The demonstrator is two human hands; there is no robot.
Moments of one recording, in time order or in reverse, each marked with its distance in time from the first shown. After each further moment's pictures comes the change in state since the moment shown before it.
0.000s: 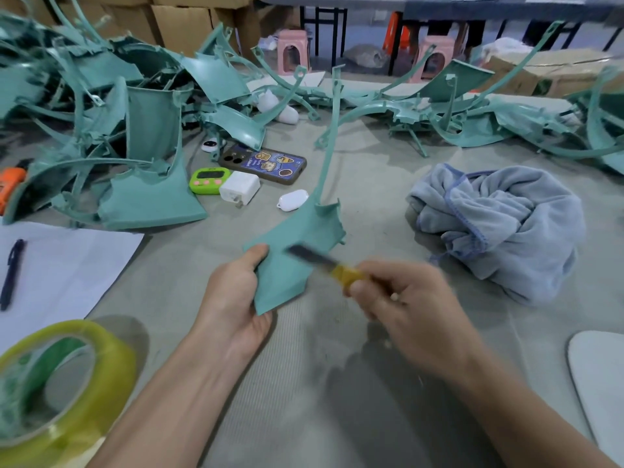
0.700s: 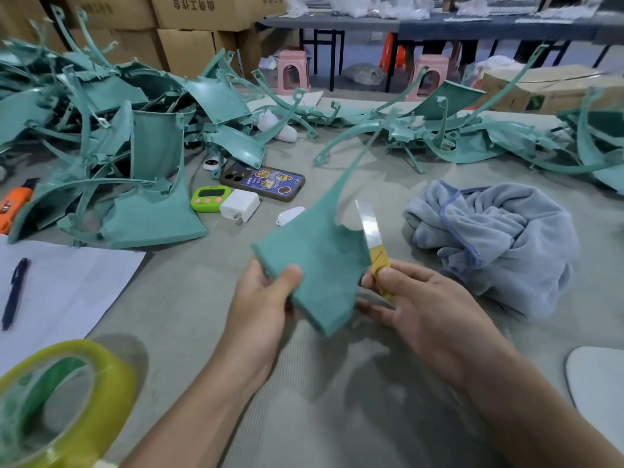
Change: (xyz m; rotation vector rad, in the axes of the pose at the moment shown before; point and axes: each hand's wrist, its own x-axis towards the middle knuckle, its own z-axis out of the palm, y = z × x) left_hand -0.001 -0.024 0.001 0.241 -0.192 0.267; right_hand 0.015 0.005 -0.010 1.007 0.090 0.487
